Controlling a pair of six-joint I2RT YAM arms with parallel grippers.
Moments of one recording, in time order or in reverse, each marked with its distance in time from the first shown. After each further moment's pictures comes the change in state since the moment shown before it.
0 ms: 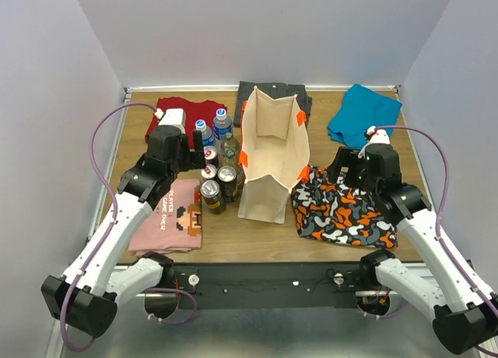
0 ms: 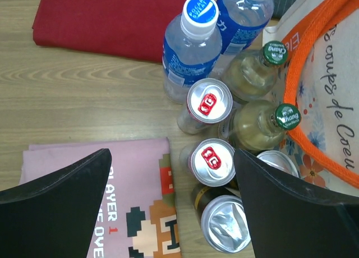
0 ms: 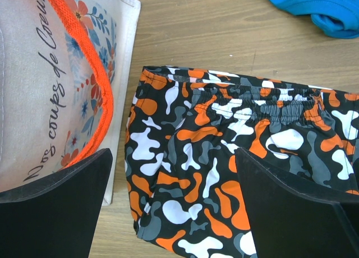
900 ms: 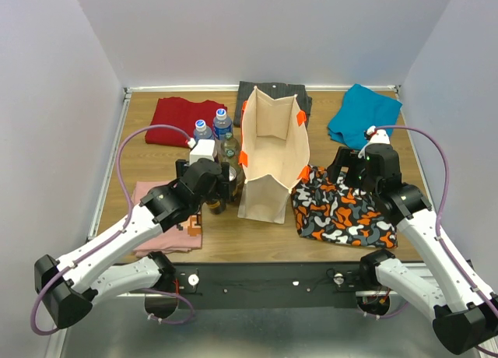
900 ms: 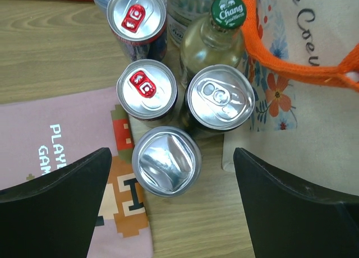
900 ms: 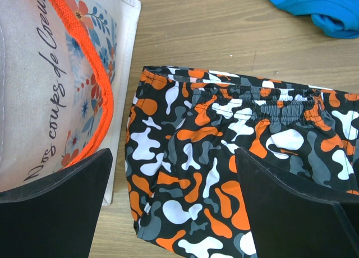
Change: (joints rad) left arm -0.420 -0.040 -0.148 -0.057 -0.250 -0.220; right arm 0.000 0.000 0.000 0.000 -0.001 0.000
